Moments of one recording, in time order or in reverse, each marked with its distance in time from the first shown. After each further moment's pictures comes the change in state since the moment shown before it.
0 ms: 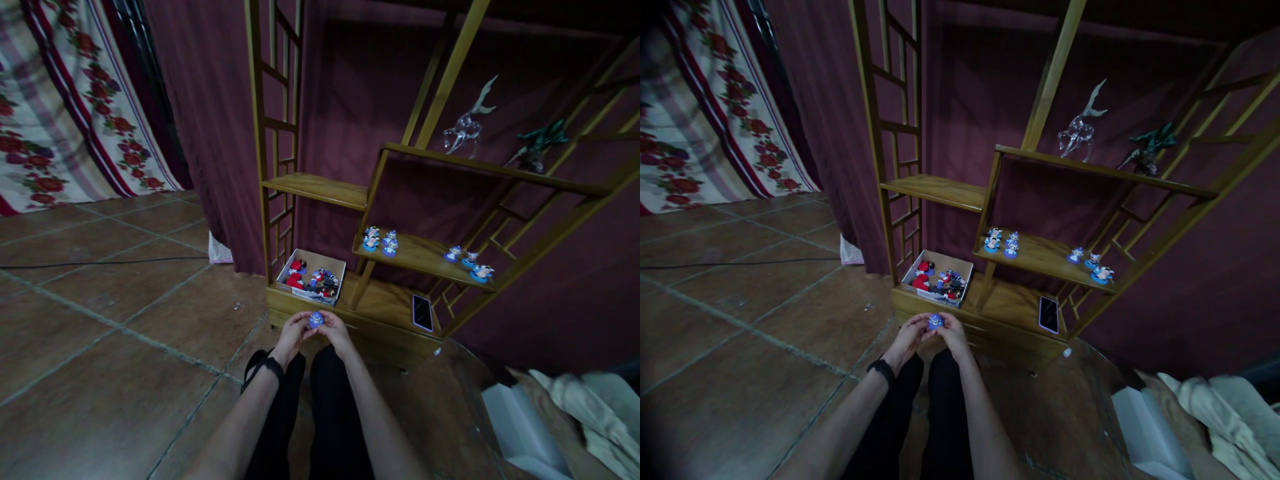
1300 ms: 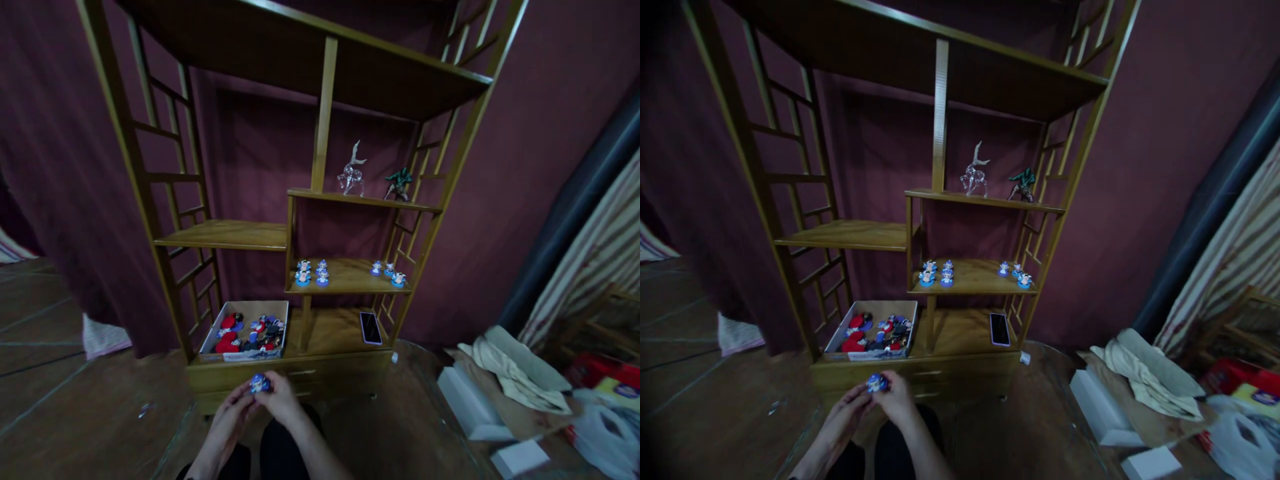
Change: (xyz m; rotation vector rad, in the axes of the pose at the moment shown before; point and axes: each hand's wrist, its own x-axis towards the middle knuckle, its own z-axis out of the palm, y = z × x) left_hand 0.009 0.003 0.007 0.080 0.000 -0.073; right_hand 0.002 -0.002 0.006 -0.228 0.085 -0.154
